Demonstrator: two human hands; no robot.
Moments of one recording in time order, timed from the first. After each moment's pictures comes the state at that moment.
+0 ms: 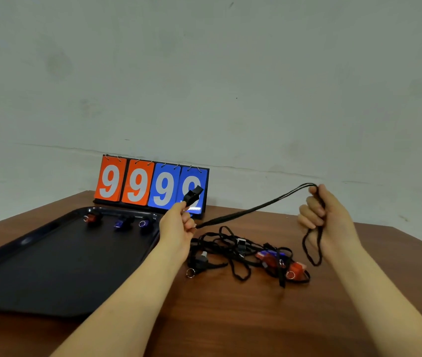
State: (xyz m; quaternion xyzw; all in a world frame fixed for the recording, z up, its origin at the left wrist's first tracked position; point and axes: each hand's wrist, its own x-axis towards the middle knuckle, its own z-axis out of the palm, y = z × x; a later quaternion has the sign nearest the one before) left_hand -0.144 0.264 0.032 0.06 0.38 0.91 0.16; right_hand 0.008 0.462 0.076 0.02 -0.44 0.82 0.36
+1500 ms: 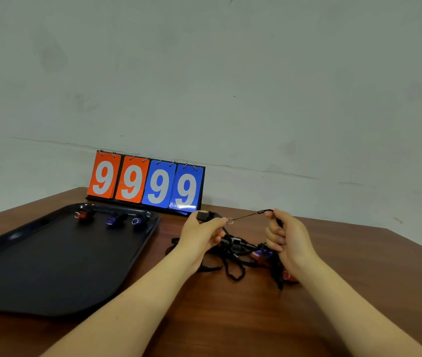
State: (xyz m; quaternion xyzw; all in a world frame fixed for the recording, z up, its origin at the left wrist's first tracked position) left_hand -0.118 0.293 0.020 0.21 0.53 0.80 0.18; right_hand -0.025 0.444 0.035 -0.07 -0.56 0.76 0.32
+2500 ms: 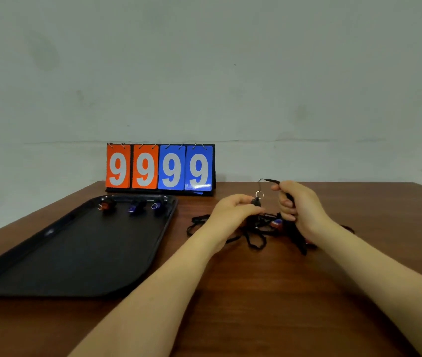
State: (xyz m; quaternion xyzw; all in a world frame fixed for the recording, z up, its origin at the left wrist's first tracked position) left_hand -0.105 0.296 0.018 0.34 0.69 0.62 0.17; right_hand -0.034 0.444 0.026 -0.08 -0.65 0.69 0.31
